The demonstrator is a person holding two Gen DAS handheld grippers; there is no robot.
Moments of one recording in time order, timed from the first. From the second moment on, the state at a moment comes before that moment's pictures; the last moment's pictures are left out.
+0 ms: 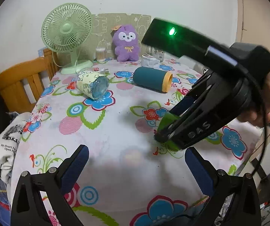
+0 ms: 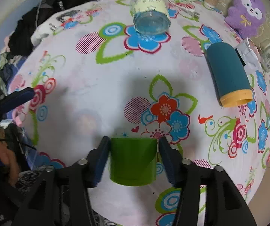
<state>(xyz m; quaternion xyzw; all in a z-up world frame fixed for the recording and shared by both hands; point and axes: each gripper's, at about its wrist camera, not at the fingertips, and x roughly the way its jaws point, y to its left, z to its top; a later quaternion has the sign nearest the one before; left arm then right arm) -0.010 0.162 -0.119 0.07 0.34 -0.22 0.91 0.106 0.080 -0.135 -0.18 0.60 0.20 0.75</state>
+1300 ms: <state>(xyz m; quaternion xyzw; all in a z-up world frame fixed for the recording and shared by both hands) 0.033 0.106 -0.103 -0.09 0.40 -0.17 0.89 0.044 -0.096 -0.115 -0.05 0.53 0.15 0.83</state>
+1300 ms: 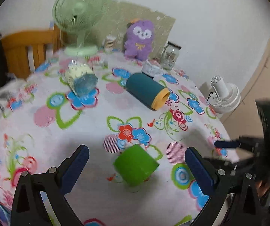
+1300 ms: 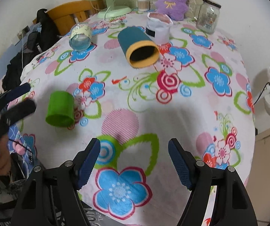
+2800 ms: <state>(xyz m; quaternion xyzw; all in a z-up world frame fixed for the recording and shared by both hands) 0.094 0.103 -0.147 -0.20 0.57 -0.03 0.79 -0.009 -0.135 -0.144 0.02 0.49 0.18 0.85</state>
